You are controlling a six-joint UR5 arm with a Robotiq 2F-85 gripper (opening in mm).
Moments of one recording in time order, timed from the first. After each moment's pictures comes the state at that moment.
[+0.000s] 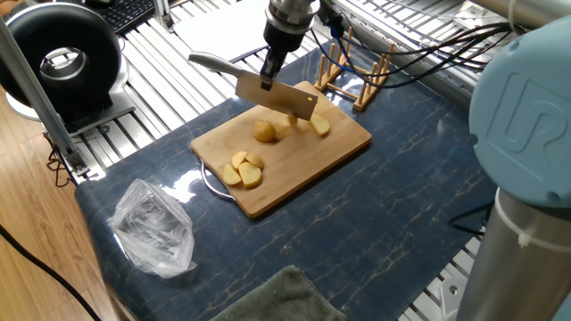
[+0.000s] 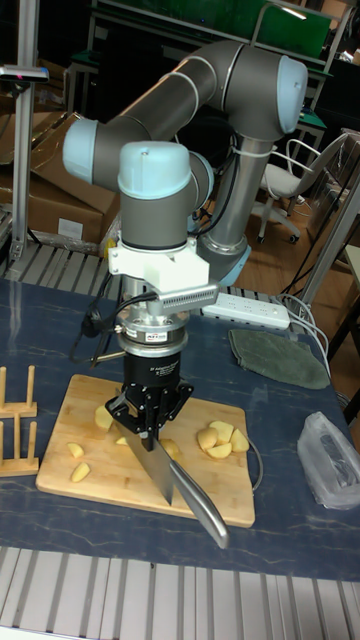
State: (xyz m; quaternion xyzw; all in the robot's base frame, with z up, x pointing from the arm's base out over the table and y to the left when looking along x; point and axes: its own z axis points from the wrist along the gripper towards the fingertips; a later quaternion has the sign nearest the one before) arm 0.654 -0.006 0.099 -0.27 0.95 0.08 0.12
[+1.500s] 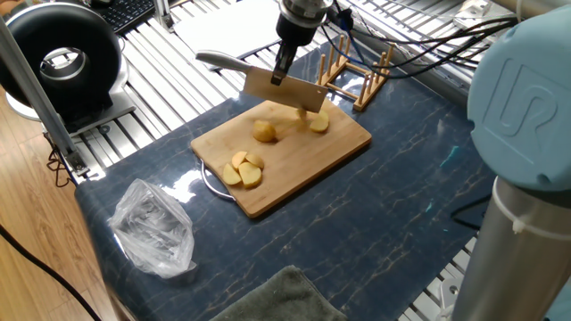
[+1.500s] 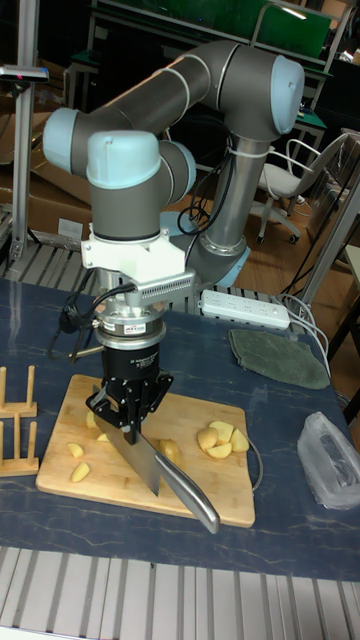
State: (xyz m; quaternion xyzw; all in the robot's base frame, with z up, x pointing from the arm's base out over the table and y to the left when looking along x) arm 0.646 -0.033 0.108 -0.31 0.94 0.08 0.10
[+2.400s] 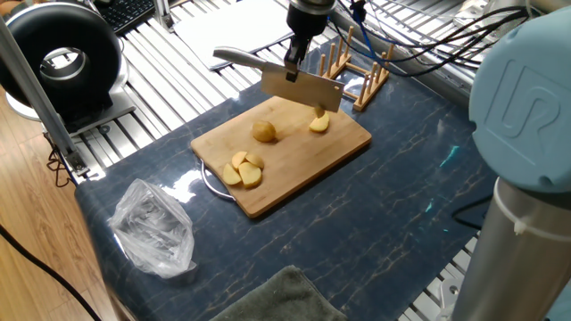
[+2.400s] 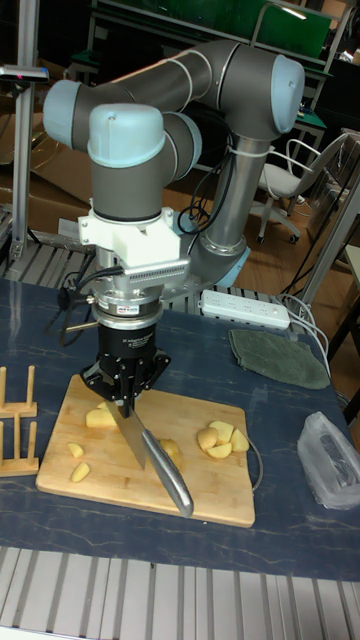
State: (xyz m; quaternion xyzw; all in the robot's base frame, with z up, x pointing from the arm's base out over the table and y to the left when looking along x) arm 0.619 -0.049 0.119 -0.24 0.96 0.08 0.06
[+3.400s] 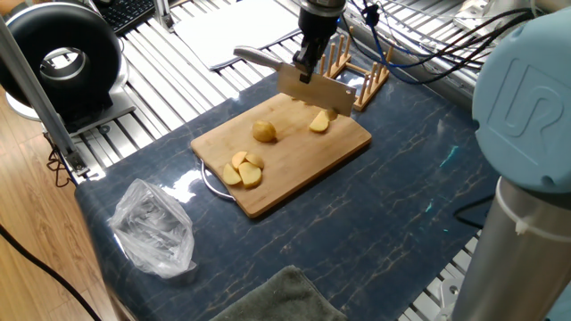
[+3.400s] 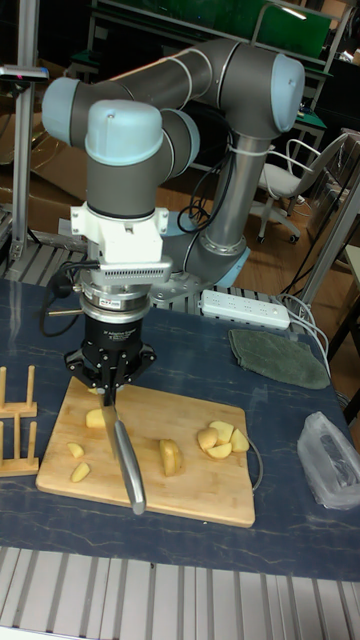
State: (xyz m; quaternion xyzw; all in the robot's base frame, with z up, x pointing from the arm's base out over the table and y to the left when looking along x) arm 0.601 -0.076 0.118 -0.16 0.99 0.05 0.03
